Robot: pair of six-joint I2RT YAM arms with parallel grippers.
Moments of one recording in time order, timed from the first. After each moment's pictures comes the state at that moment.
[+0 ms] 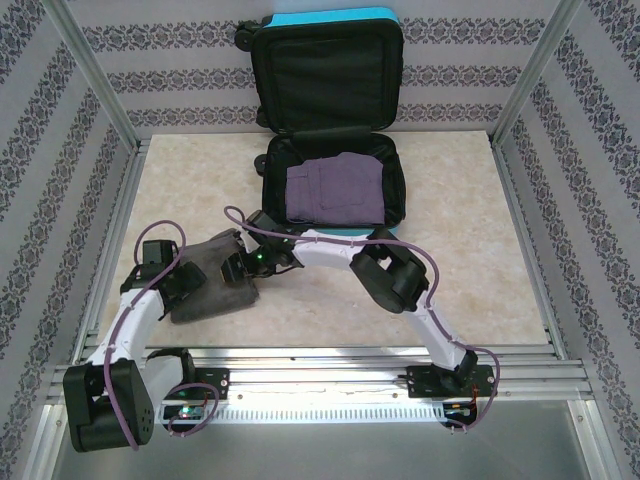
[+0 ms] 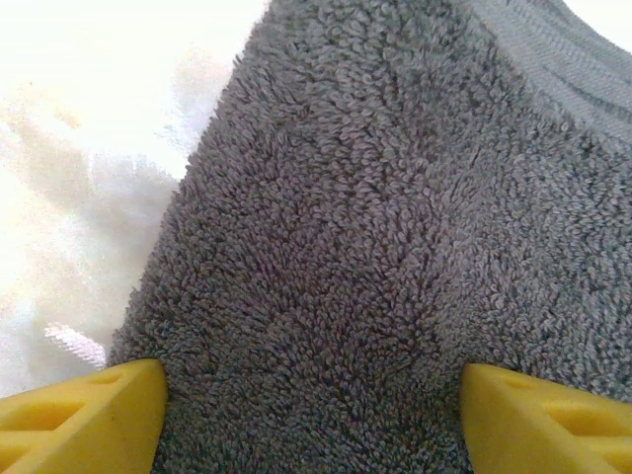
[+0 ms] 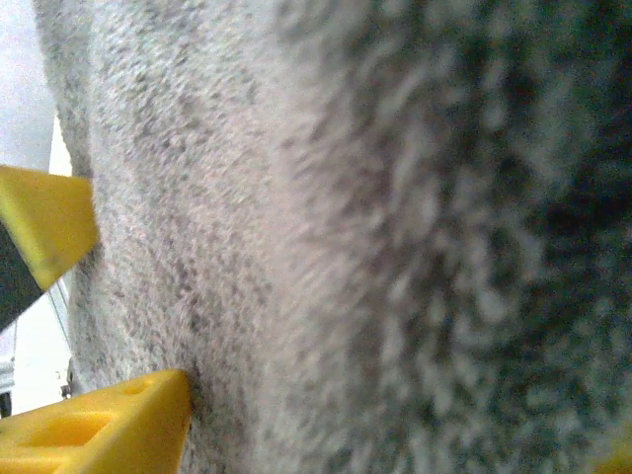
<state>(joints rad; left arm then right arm) 0.18 1.02 0.50 -0.60 0.01 -0.62 0.94 2.30 1.67 -0.24 -0.53 0.69</state>
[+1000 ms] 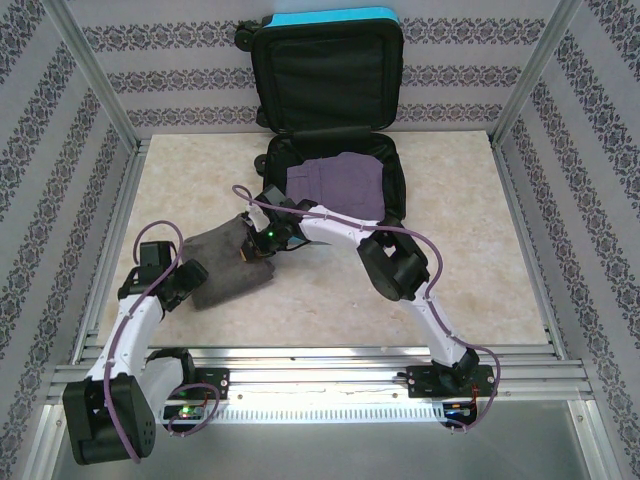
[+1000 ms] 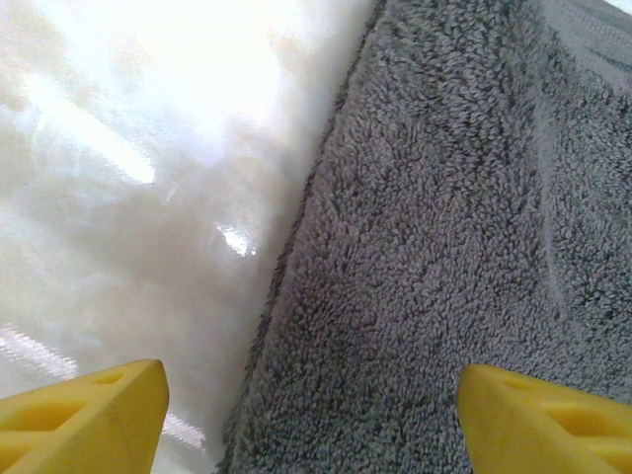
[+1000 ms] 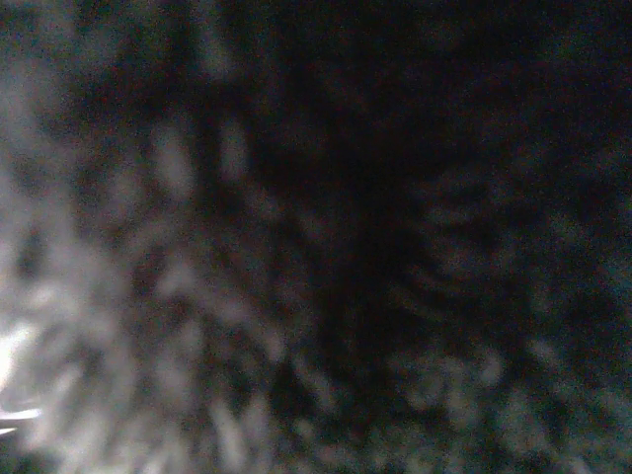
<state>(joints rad) 0.18 0.95 0.50 -0.61 0.09 -0.64 0.81 2.35 1.86 -0.50 -0.61 0.44</state>
